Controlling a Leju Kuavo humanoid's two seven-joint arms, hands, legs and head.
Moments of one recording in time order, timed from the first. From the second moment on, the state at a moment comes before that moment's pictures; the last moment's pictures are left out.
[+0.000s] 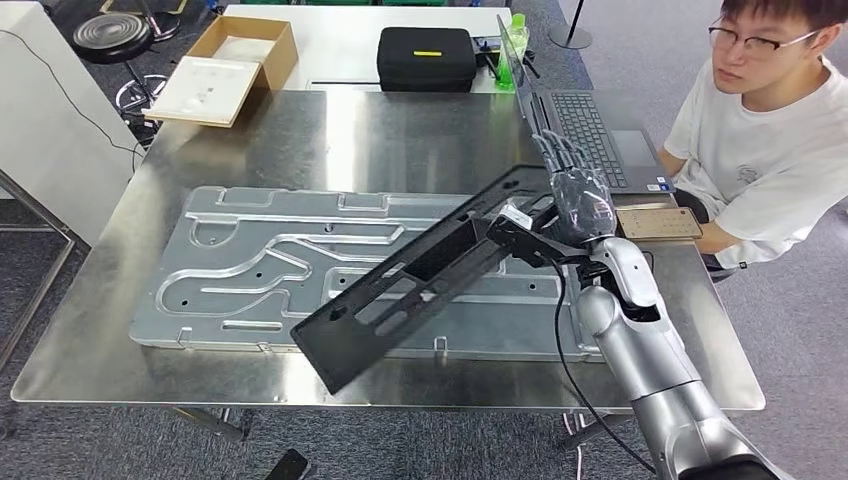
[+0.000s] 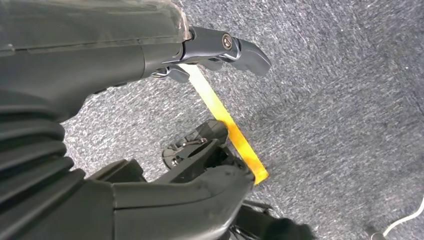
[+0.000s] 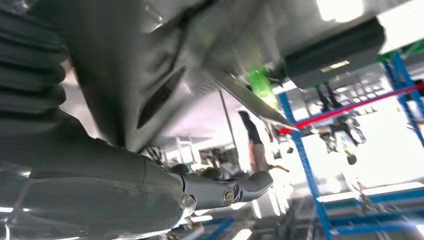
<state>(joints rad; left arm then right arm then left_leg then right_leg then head) -0.15 -0.13 0.25 -0.23 -0.71 -0.05 -0.47 -0.63 -0.12 0.29 -1.22 0.84 -0.25 -0.04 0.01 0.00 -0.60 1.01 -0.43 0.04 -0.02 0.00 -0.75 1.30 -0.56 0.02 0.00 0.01</state>
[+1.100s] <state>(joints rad) -0.14 -0.12 0.27 -0.23 -0.70 -0.02 -0.44 -0.81 -0.10 0.12 -0.75 0.02 -0.09 0.03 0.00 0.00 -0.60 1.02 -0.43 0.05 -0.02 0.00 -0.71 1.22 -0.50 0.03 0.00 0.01</state>
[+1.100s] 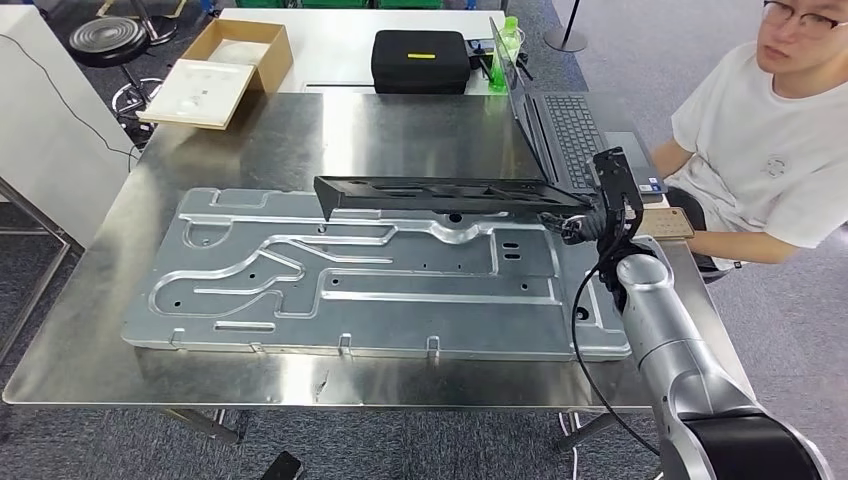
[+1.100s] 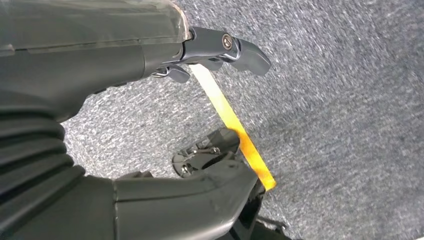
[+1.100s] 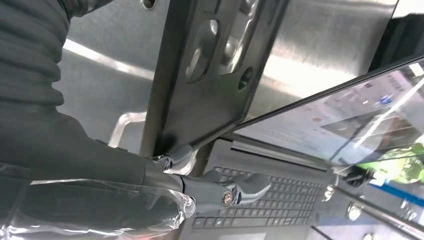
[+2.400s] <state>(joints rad) -0.14 -0.12 0.29 -0.23 -0.71 -0.04 -0.49 -0.67 -0.08 0.24 -1.29 0.28 -0.21 -0.28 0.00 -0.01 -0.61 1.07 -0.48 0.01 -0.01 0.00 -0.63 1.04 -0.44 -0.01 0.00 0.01</state>
